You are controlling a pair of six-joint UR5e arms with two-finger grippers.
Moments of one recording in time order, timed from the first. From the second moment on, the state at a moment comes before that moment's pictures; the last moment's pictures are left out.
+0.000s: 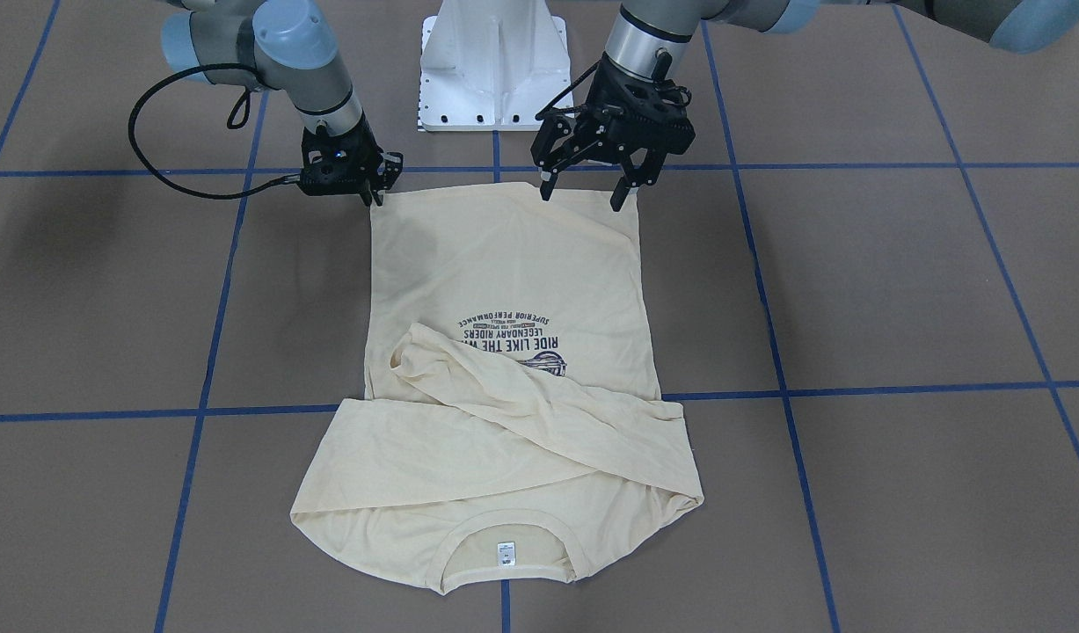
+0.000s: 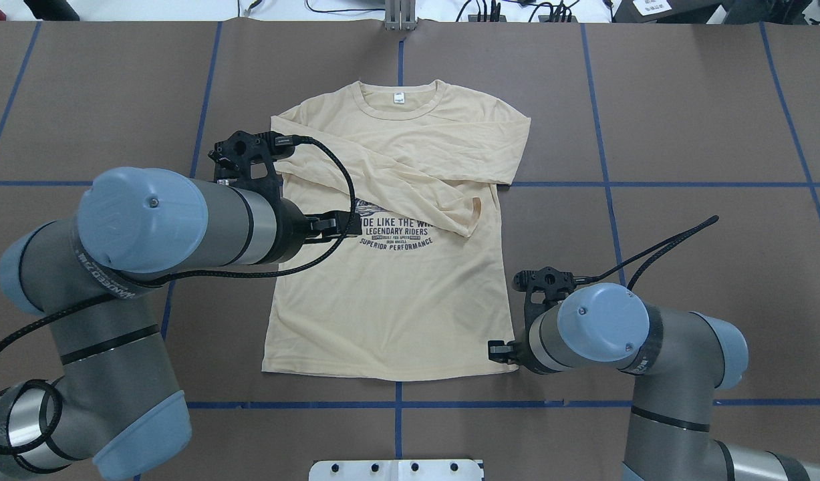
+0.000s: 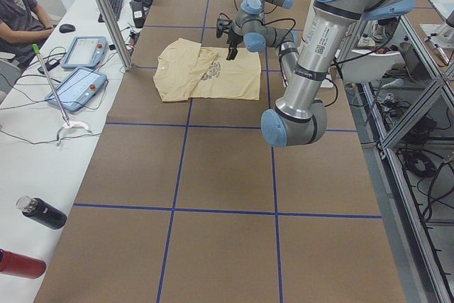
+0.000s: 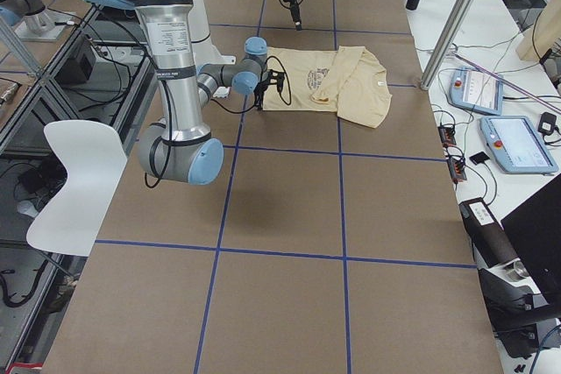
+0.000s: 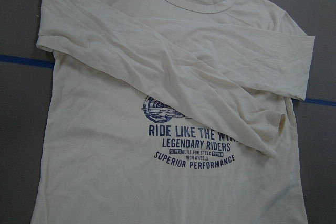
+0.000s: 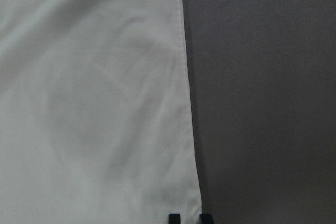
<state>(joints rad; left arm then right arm) -0.50 -2.07 -2.03 -1.74 -1.68 -1.37 0.32 -1.32 1.93 -1.36 1.81 1.38</state>
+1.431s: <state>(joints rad) -0.50 -2.08 -2.03 -1.74 -1.68 -1.37 0.32 -1.32 1.93 -1.36 1.81 1.38</state>
